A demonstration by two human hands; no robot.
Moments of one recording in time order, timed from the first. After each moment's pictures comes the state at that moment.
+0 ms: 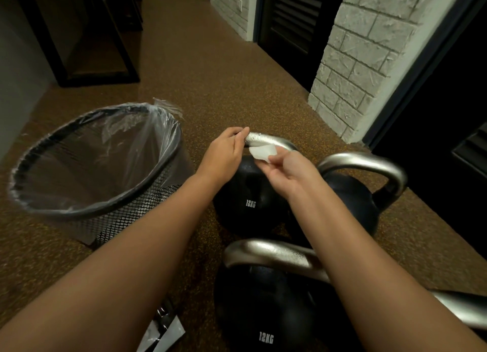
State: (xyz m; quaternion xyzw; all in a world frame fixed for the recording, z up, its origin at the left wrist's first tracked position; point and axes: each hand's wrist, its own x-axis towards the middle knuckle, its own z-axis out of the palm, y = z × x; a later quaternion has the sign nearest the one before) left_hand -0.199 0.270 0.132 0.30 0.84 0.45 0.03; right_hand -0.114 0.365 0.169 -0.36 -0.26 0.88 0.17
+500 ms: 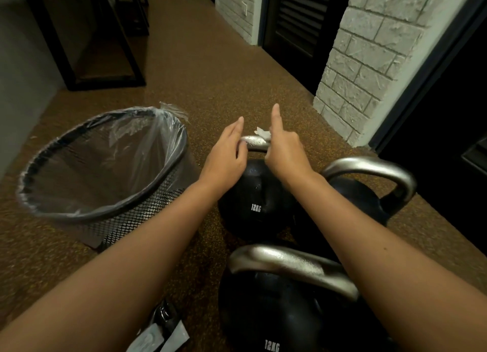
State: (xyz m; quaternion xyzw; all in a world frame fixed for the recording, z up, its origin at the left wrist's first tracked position) left_hand -0.189 0.261 0.139 0.33 0.83 0.45 -0.02; right_hand -0.121 0.367 0.181 -0.17 -0.96 0.20 0.12
